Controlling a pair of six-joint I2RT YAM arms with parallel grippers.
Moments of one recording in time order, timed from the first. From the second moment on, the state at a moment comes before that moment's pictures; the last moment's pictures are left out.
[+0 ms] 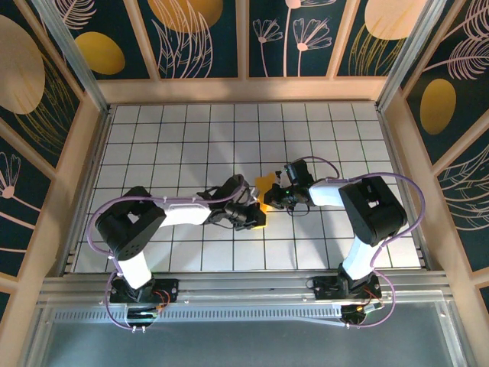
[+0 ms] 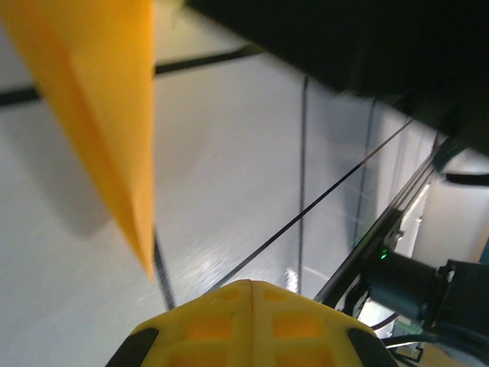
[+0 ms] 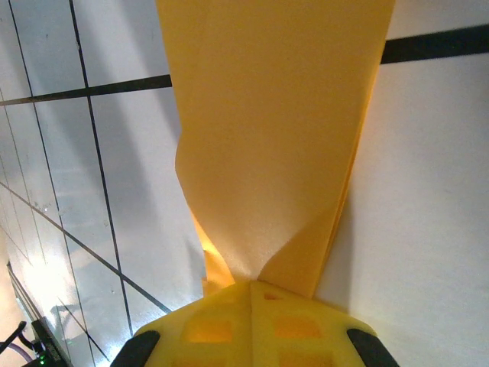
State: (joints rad) left arm -0.85 1.77 0.87 0.05 0.57 -1.01; right arm 0.48 1.75 0.75 -0.01 -0.54 0.68
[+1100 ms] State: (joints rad) left arm -0.83 1.92 0.93 0.05 0.55 -0.99; right arm 0.49 1.69 0.76 -0.09 -0.49 0.68
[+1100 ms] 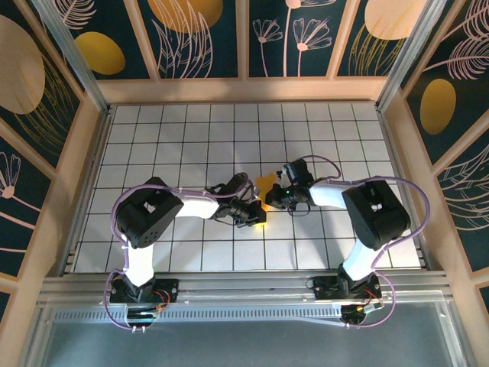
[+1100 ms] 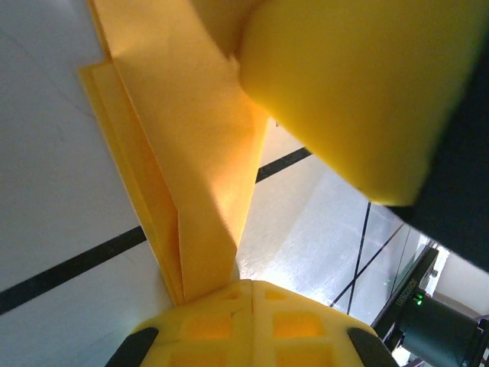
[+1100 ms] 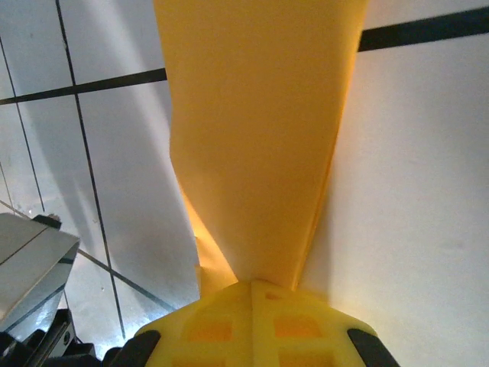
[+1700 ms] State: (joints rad) left arm -0.83 1.92 0.93 0.05 0.54 -0.98; right arm 0.48 1.63 0.74 -0.06 -0.52 0.70
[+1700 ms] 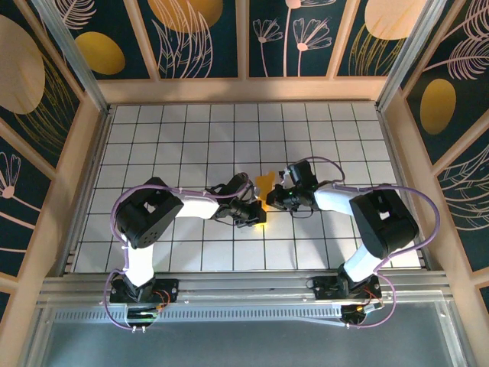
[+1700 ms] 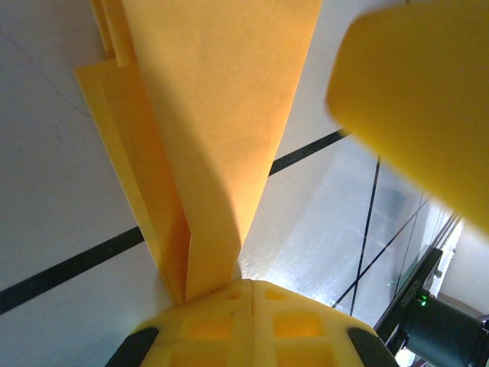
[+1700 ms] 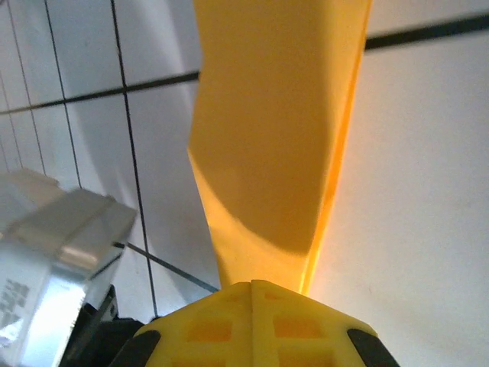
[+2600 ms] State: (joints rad) left arm -0.83 1.89 0.91 0.05 0.52 -0.98; right arm 0.45 1.82 0.87 -0.06 -0.51 0.66
